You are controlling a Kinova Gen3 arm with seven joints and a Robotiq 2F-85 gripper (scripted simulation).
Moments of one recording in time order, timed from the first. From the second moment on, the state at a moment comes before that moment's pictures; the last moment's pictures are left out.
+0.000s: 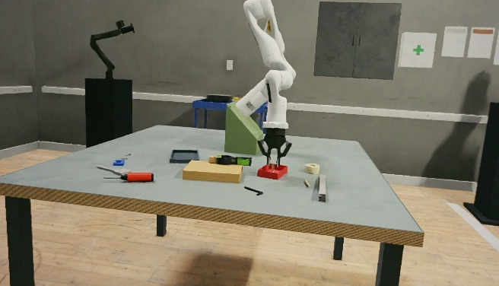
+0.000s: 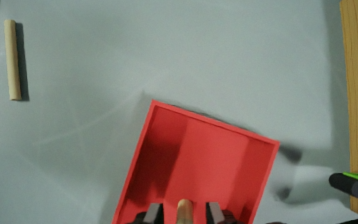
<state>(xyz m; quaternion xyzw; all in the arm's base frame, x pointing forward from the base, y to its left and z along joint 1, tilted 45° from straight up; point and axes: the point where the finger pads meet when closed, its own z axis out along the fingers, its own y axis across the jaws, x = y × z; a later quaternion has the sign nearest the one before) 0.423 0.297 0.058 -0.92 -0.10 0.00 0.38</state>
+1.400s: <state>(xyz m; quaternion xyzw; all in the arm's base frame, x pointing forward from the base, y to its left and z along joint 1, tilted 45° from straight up) 0.431 0.222 0.134 -0.92 -0.10 0.00 0.38</state>
